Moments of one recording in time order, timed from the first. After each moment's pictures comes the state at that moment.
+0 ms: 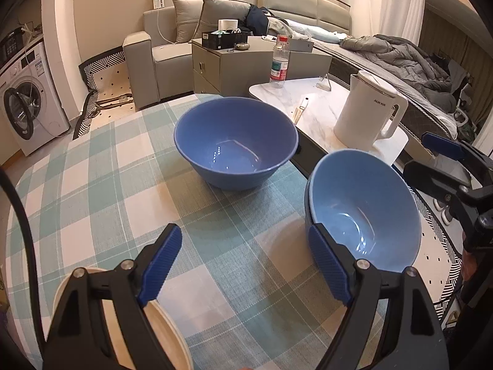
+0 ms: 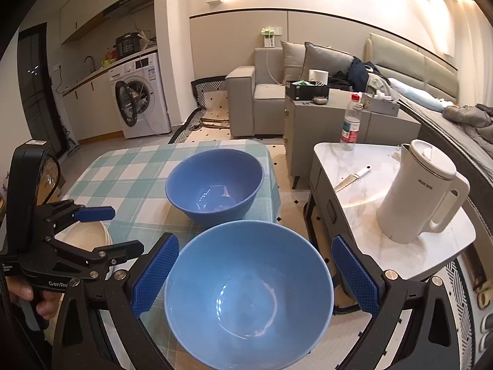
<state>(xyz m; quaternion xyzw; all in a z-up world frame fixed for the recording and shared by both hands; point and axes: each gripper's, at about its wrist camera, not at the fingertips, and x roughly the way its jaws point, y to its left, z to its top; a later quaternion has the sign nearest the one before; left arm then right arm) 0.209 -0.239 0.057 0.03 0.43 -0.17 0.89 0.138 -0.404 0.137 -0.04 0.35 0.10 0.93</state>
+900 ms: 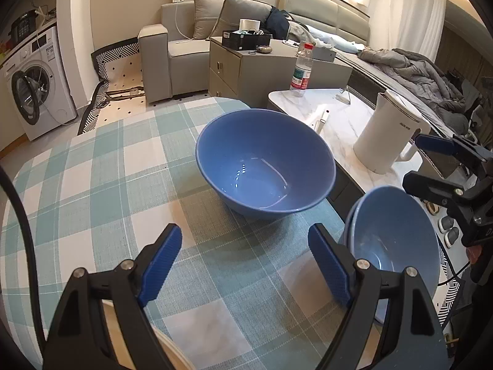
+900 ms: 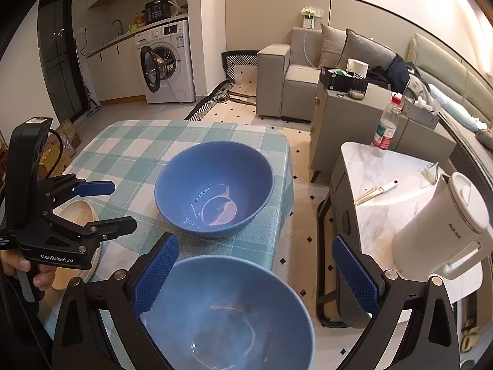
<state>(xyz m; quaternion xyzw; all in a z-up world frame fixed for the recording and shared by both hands) 0.259 -0.224 0.046 -0.01 0.43 -0.14 0.89 0.230 -0.401 0.123 -0.09 0.41 0.17 0.89</state>
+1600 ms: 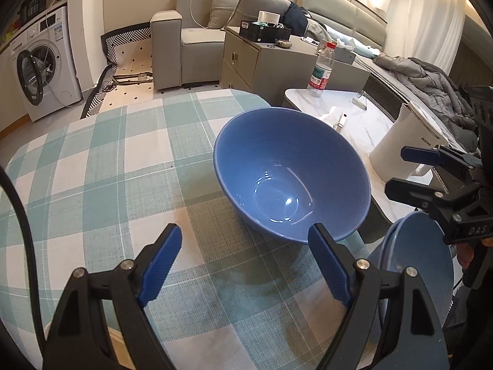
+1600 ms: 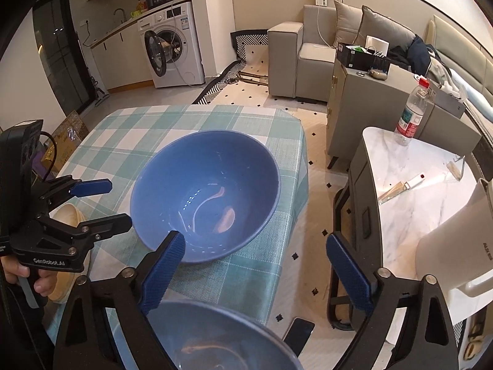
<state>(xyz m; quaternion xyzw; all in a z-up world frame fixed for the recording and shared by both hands) 0.299 -0.213 0.025 -0.04 0.45 -0.12 0.88 0.305 -0.392 0.082 -0.08 0.46 0.20 0.86</state>
